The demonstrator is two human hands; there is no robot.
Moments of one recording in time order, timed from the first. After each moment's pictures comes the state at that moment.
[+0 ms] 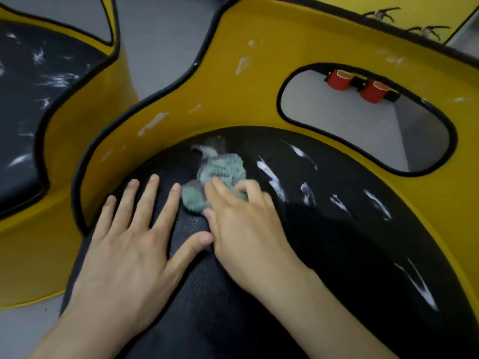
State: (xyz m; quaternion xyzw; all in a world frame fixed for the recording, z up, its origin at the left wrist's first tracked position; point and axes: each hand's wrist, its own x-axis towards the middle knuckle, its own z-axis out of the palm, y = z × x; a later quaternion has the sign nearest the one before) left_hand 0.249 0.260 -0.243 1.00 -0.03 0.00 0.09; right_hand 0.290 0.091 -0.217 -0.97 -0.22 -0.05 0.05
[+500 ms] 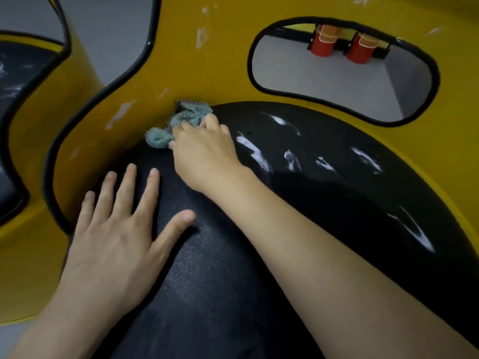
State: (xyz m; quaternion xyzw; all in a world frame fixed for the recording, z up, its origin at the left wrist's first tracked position) left_hand 0.254 0.255 -0.233 1.00 -0.01 -0.02 0.10; right_hand 0.378 0.125 -0.215 -0.99 -0.16 -0.03 0.02
